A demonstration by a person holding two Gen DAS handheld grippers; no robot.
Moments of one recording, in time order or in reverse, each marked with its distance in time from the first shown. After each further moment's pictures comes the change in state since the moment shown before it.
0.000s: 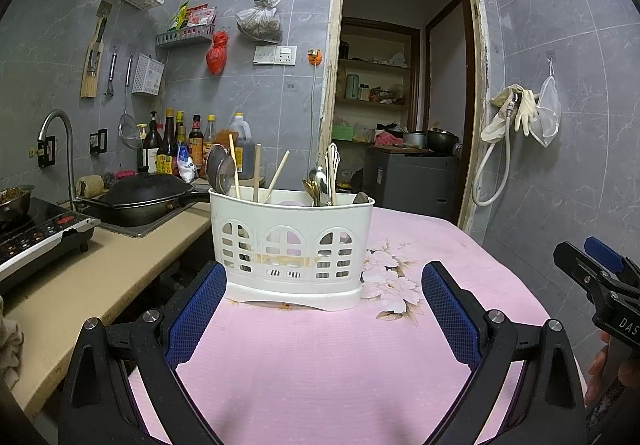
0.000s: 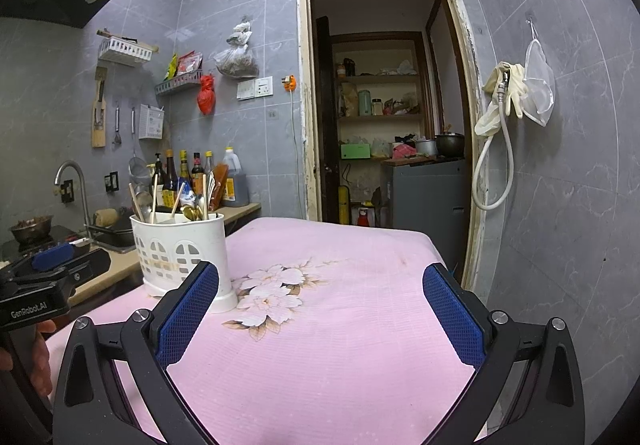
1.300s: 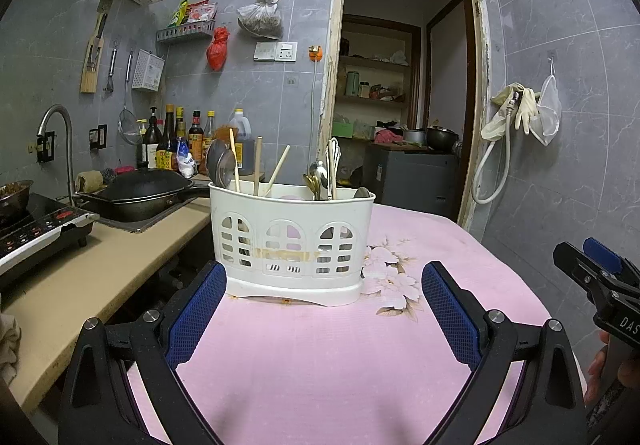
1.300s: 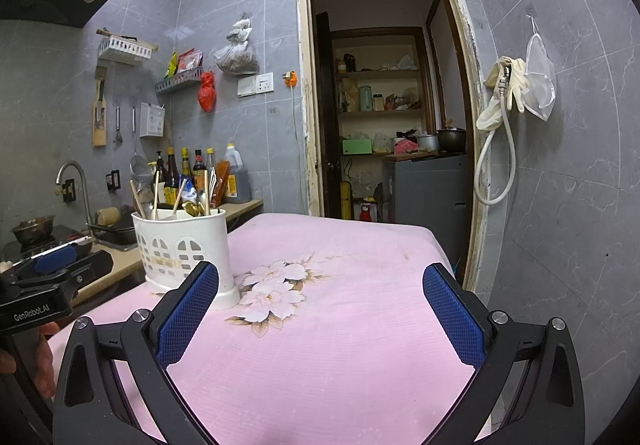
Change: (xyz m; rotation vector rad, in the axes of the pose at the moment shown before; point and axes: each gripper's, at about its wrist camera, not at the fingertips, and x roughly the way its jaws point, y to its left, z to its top) left arm -0.001 0.001 -0.005 -0.008 0.007 -0.006; right arm -0.001 0.004 -0.001 0.002 0.006 -0.001
